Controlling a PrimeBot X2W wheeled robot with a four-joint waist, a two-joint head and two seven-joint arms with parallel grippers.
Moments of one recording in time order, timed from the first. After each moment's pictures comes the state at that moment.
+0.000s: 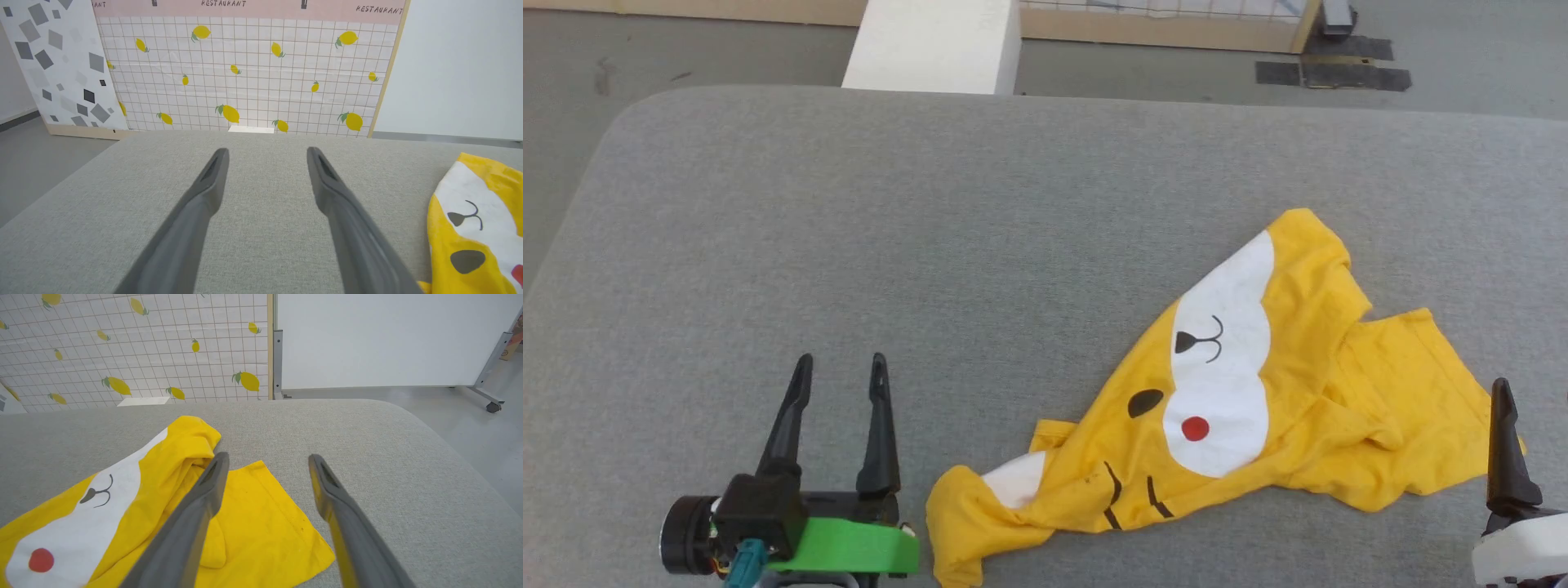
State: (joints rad) left arm 0.08 0.05 -0.09 -0.14 -0.10 0.03 -0.26; right arm 0.15 -0.05 -0.30 -0.19 0.13 0.13 0.00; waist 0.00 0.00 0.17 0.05
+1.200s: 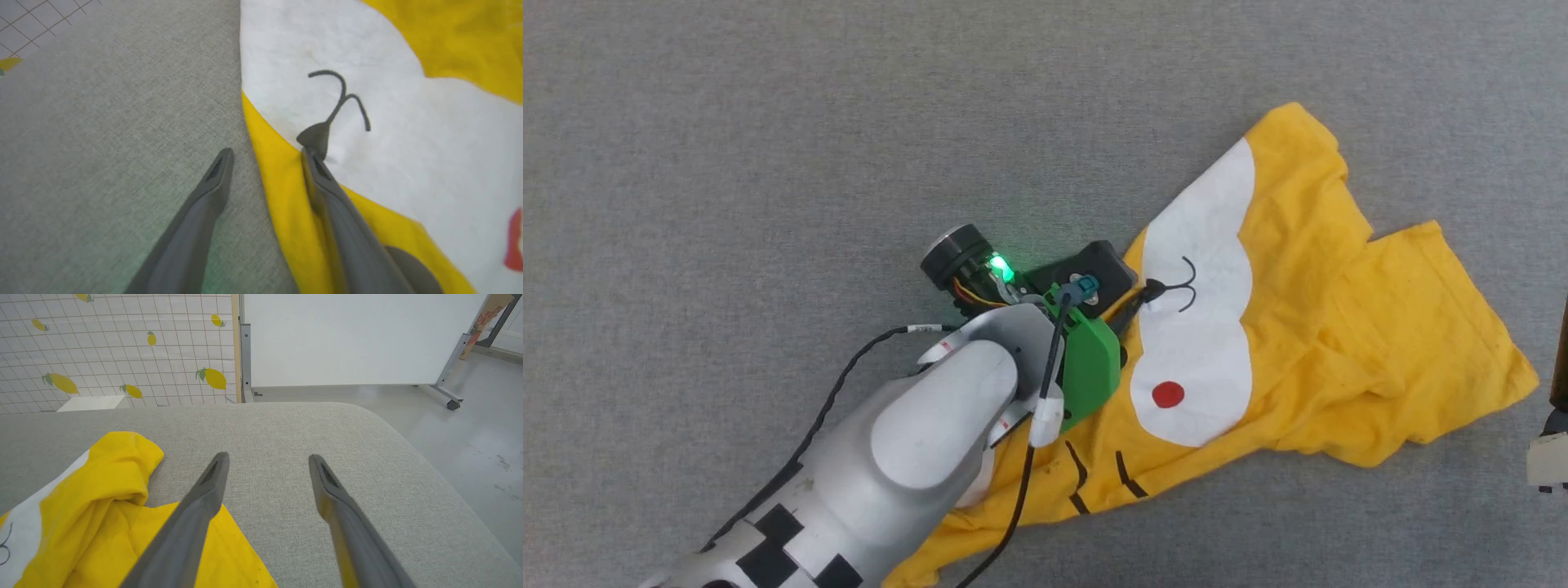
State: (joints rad) left arm -0.79 0.17 -0.92 0.51 -0.32 -0.13 0.14; right arm -0.03 -0.05 -0.37 -0.29 0.13 0.13 0.05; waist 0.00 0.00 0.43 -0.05
